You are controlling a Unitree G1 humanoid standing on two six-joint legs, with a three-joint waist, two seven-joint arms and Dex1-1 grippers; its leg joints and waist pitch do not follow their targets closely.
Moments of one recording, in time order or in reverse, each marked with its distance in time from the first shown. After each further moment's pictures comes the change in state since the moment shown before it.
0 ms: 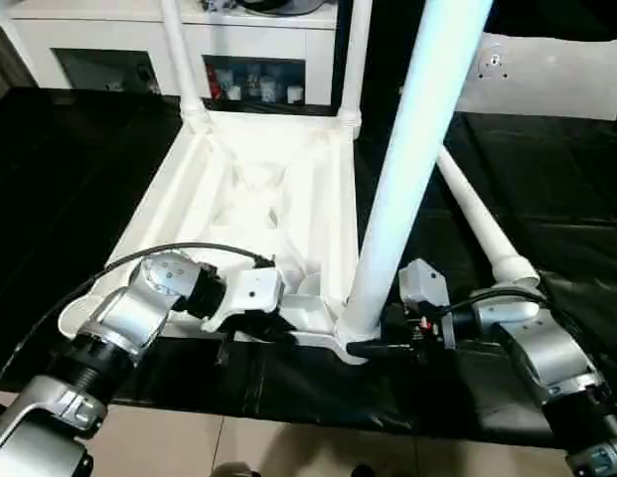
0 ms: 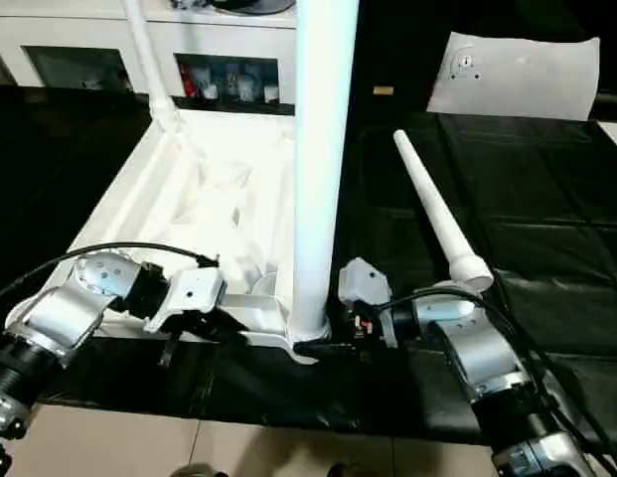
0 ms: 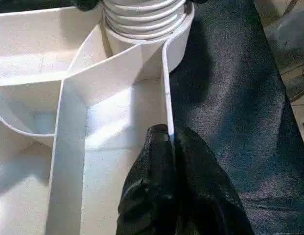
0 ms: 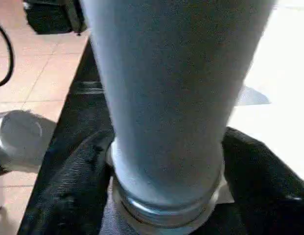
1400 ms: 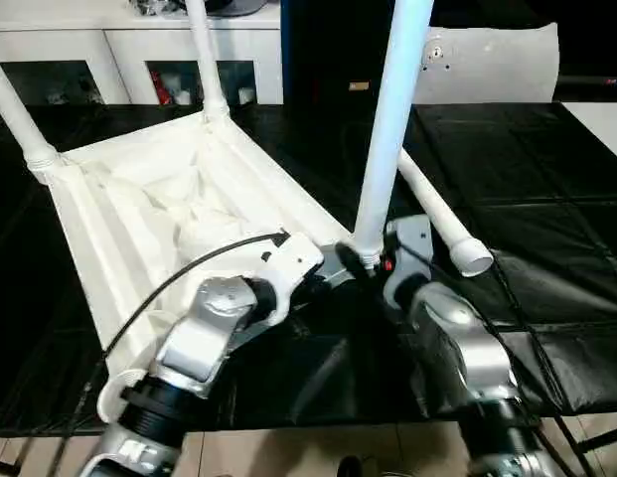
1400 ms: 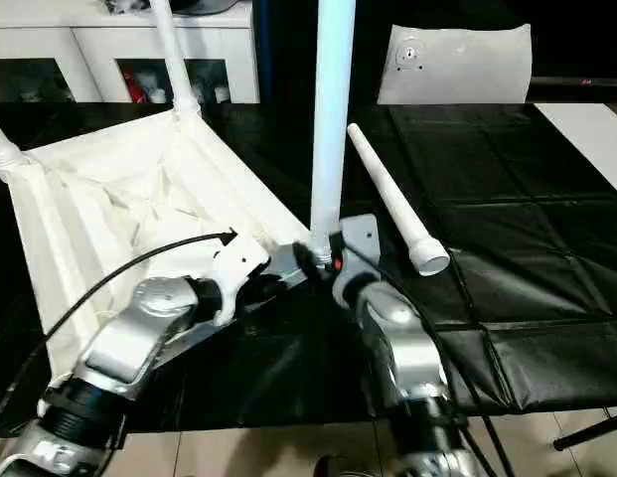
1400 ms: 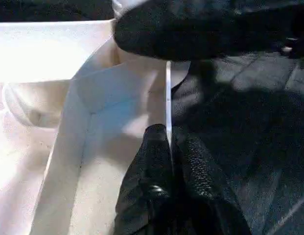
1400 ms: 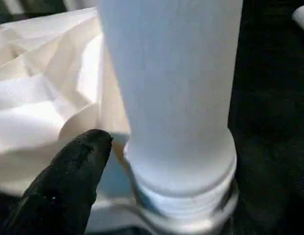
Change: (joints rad) left arm 0.151 -0.318 0.153 -0.281 0.077 0.565 0.663; right arm 0.055 0.445 -0.234 -0.056 -0.099 0.266 -0.882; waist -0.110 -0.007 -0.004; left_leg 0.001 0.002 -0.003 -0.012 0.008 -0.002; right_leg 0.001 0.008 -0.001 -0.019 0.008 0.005
